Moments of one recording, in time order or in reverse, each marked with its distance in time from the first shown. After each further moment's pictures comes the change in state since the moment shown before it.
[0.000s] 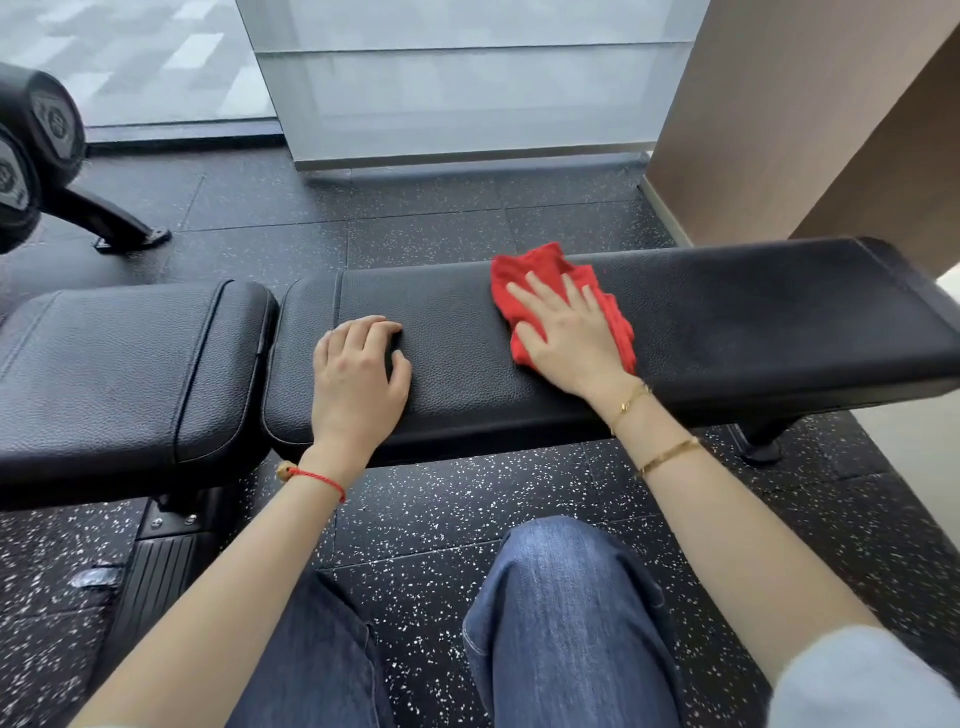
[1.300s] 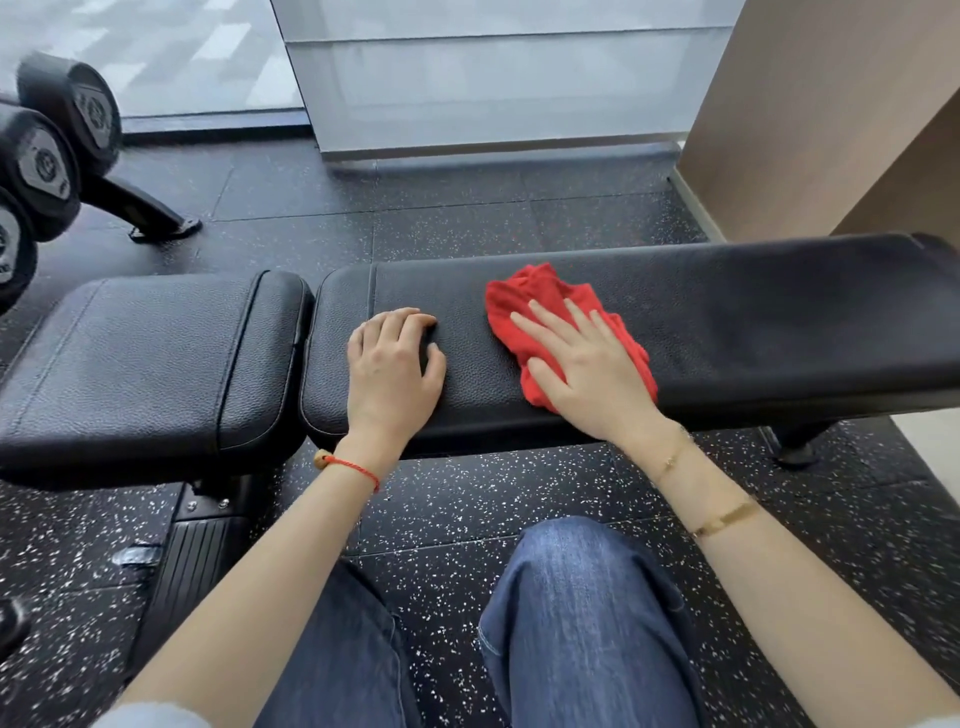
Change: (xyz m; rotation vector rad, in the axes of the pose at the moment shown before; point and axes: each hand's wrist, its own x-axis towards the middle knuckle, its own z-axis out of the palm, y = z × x) left_hand 0.001 -0.003 0.000 -0.003 -0.009 -0.013; right_hand -0.040 -0.025 0.007 0.026 -0.004 -0.171
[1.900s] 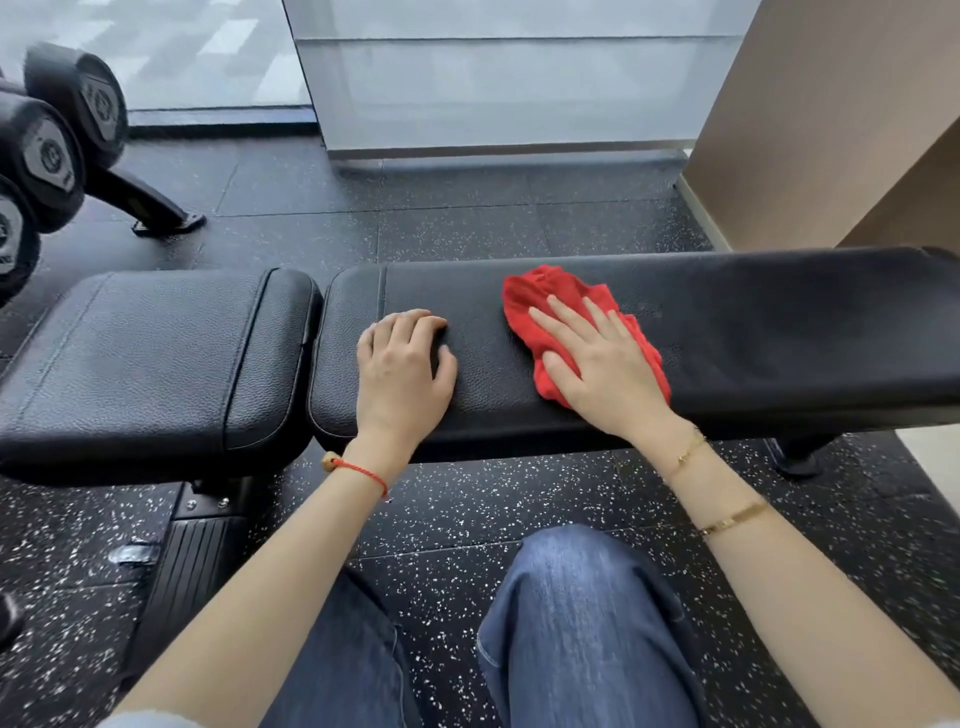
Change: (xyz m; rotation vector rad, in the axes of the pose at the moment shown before) left_hand 0.001 -0.002 0.002 -0.004 0.027 0.010; right_hand 0.010 0.006 0.000 -0.010 0.031 0.045
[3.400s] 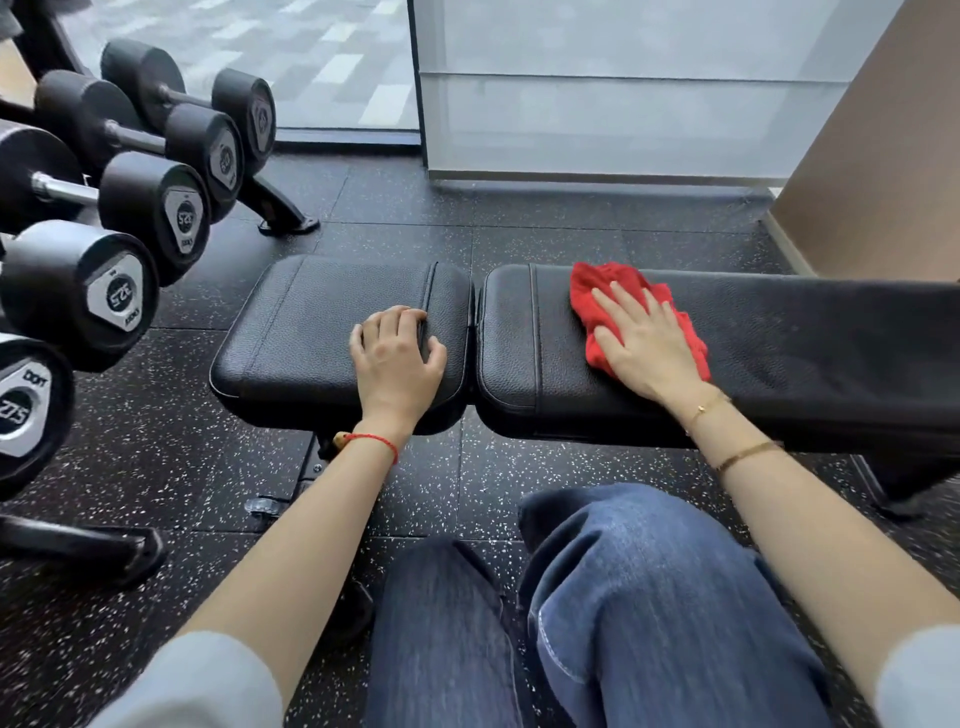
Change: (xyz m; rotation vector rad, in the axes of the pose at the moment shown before) left_hand -0.025 -0.152 -0.078 0.060 0.085 -0.242; right_hand 0.050 -0.104 0.028 -0.048 -0.042 0.077
